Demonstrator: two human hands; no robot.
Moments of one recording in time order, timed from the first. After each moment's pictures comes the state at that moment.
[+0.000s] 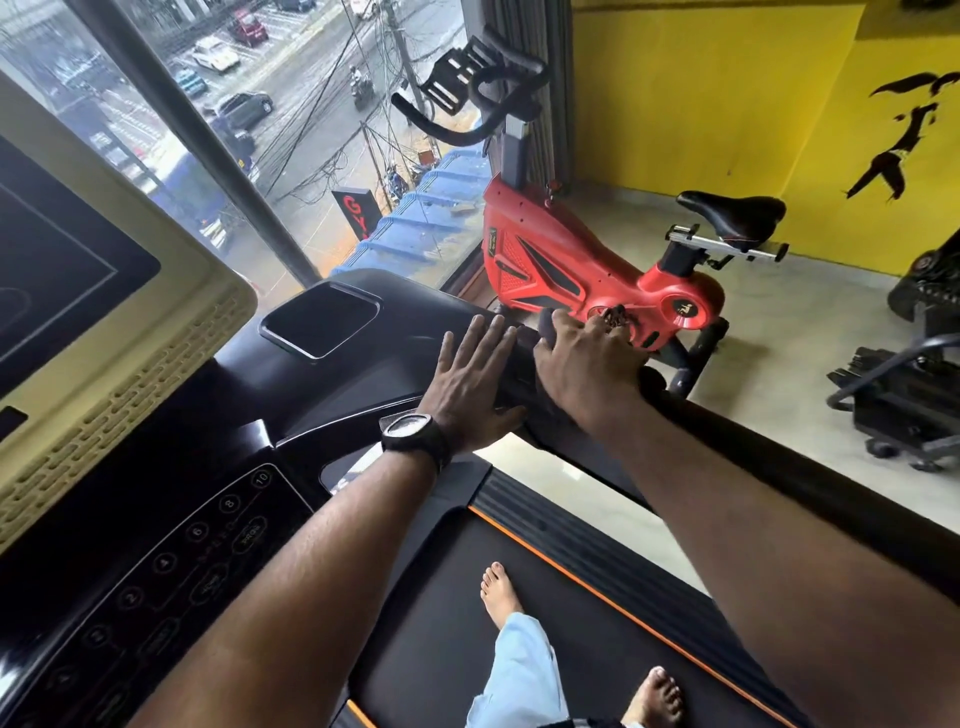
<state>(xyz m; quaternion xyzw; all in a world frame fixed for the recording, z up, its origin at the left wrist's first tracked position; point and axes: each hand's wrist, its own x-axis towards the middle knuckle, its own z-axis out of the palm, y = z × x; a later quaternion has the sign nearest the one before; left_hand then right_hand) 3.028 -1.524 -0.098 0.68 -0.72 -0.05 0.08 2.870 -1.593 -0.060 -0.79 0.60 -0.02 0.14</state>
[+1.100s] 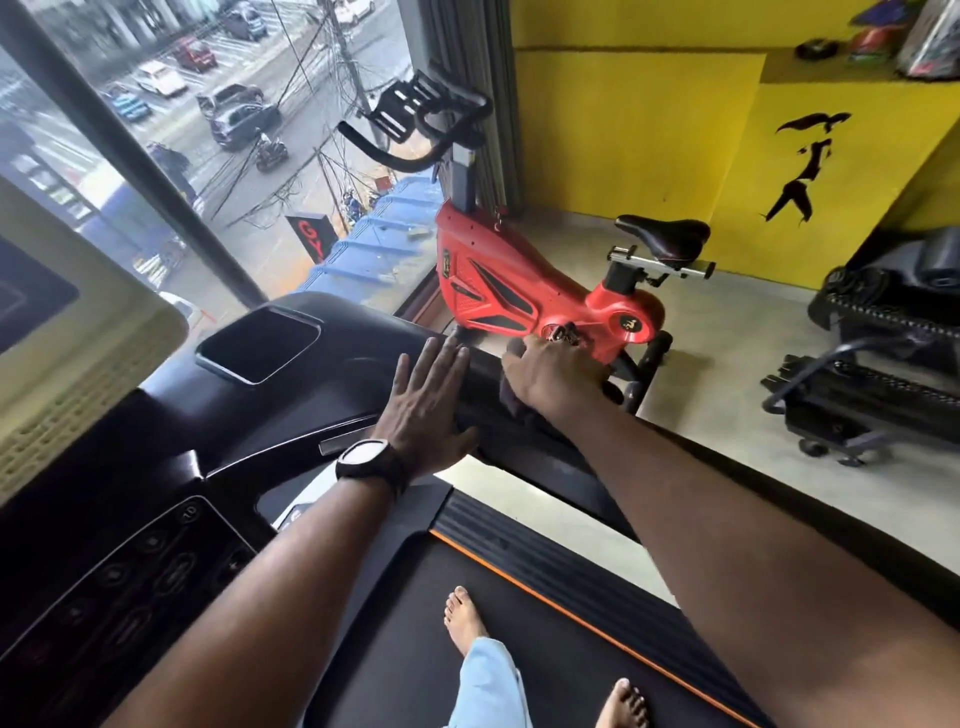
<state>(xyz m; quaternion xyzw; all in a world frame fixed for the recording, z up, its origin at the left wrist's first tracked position) 3.013 -1.525 -0.107 0.67 -0.73 0.00 0.09 2.844 -1.619 -0.060 -0.74 0.63 0.01 0.23</state>
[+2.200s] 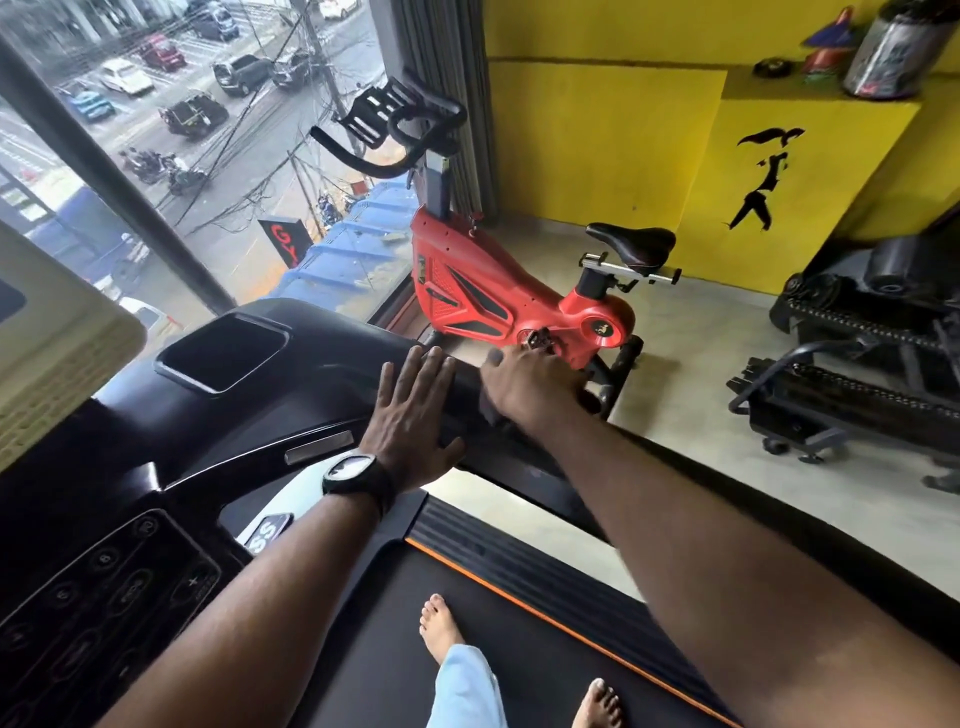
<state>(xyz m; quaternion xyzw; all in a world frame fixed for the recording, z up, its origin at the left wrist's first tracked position) 2.997 -1.527 -0.121 0.66 -0.74 0.03 0.10 2.833 -1.612 -0.051 -0.74 0.64 0.03 0.21</state>
